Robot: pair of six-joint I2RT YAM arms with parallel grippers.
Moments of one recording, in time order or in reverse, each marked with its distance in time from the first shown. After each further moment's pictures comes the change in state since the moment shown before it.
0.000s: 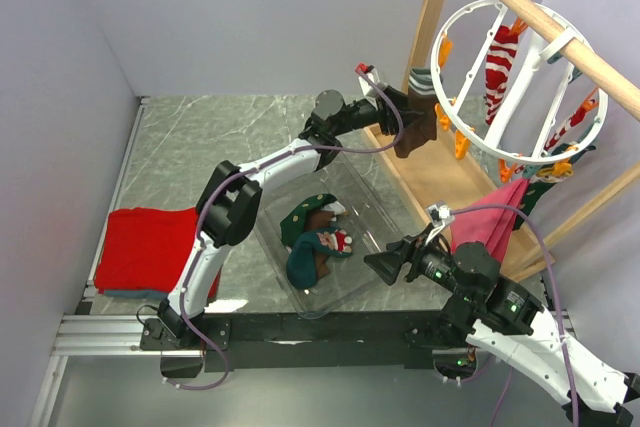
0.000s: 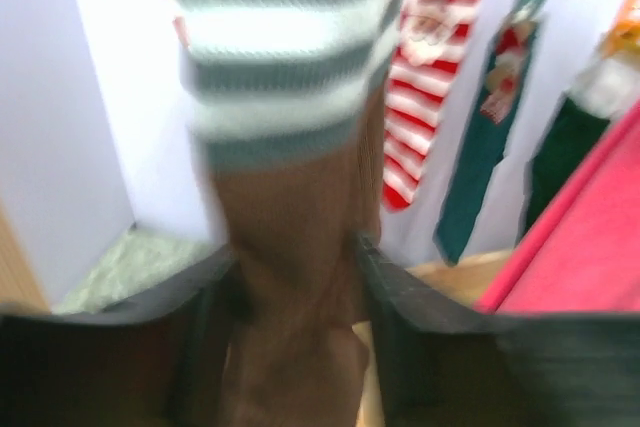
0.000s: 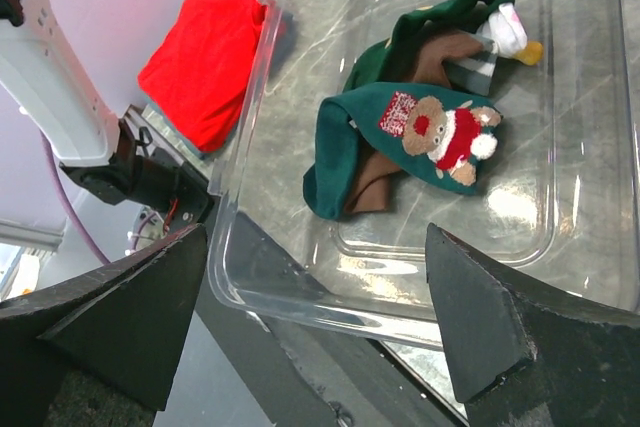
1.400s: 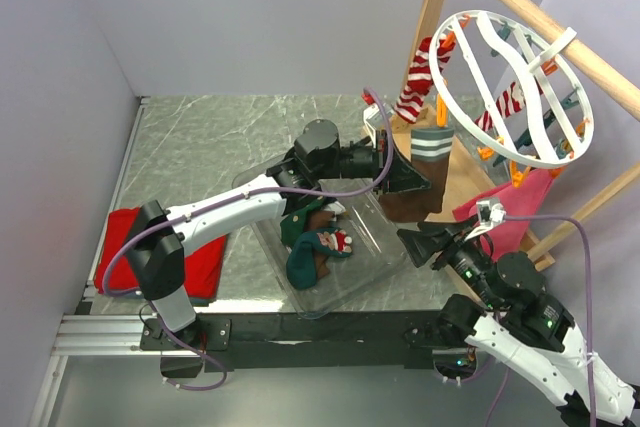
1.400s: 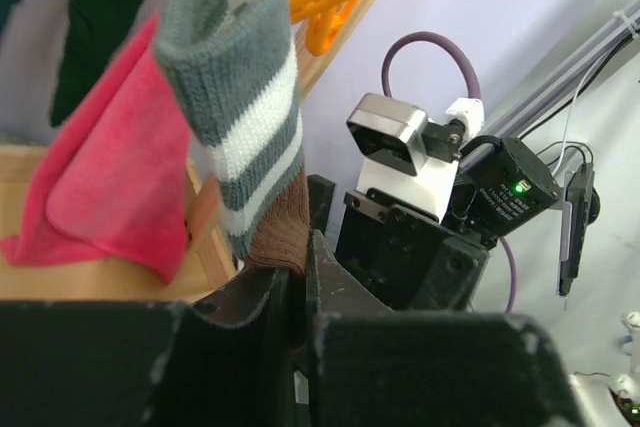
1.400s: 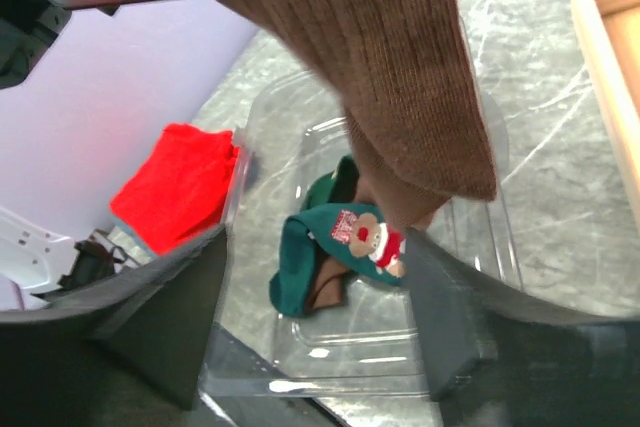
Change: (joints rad) left arm -0.223 -0.585 -0.462 -0.320 0.041 -0.426; right arm 0.000 -0.081 0.167 -0.063 0.274 -0.109
